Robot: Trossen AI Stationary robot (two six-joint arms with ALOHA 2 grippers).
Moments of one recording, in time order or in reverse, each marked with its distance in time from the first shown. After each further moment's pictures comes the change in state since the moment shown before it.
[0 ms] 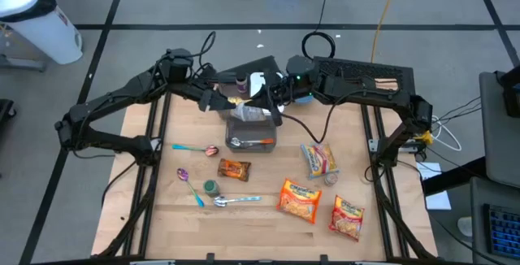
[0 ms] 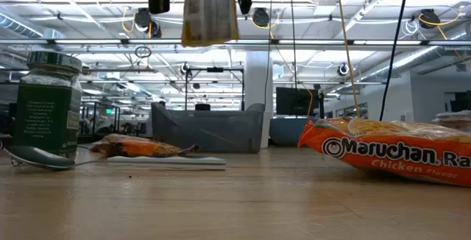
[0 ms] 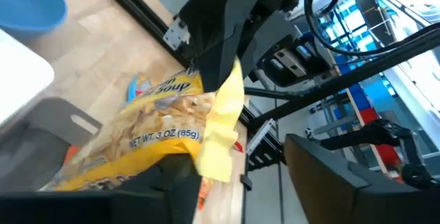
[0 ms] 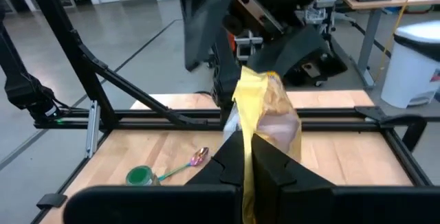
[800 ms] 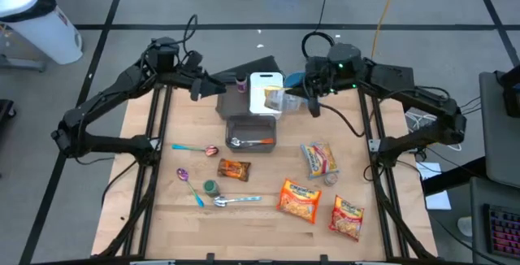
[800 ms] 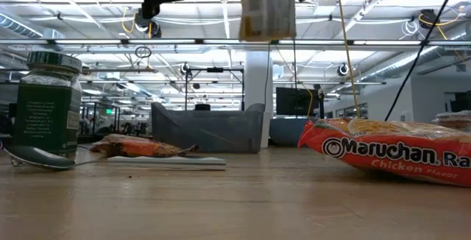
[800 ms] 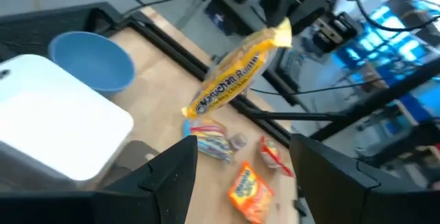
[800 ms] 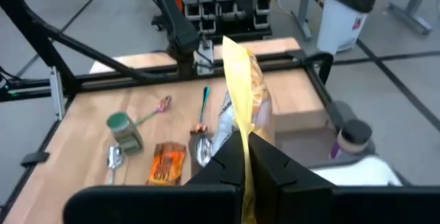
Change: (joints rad) left arm 0.168 -0.054 0.001 -0.053 -0.006 0.215; right arm -0.098 -0.345 -0.058 -0.482 0.134 -0.076
